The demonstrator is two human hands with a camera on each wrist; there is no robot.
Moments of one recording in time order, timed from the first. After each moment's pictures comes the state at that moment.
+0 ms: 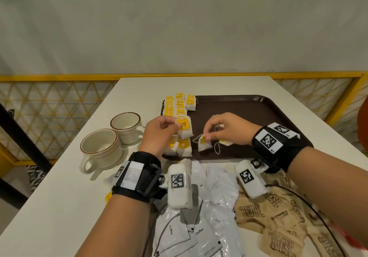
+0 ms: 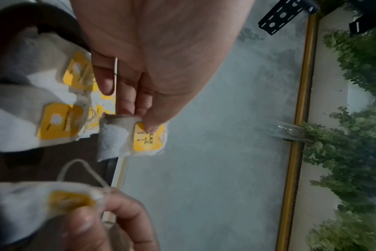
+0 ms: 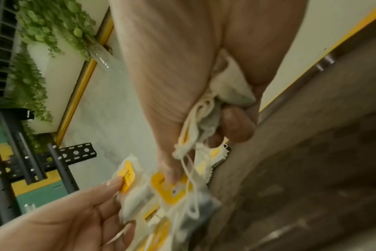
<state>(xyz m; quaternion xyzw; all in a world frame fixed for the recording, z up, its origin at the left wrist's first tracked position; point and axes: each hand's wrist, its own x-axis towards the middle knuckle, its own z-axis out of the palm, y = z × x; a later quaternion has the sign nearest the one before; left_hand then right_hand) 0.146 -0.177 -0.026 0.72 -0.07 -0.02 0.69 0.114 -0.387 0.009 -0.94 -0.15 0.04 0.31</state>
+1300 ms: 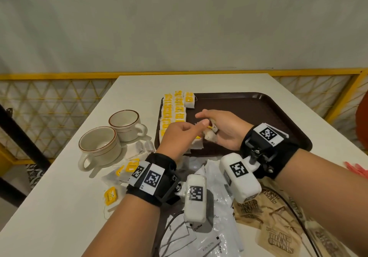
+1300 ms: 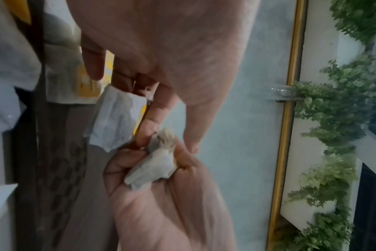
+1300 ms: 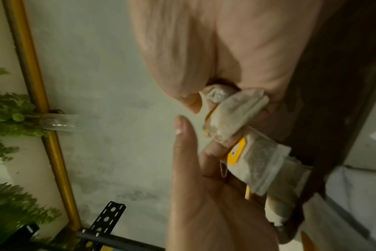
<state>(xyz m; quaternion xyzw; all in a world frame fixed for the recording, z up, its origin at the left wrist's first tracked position) 0.114 -0.211 -0.016 0.78 -0.14 -0.07 0.61 0.102 -0.342 0.018 -0.62 0.17 0.10 0.76</state>
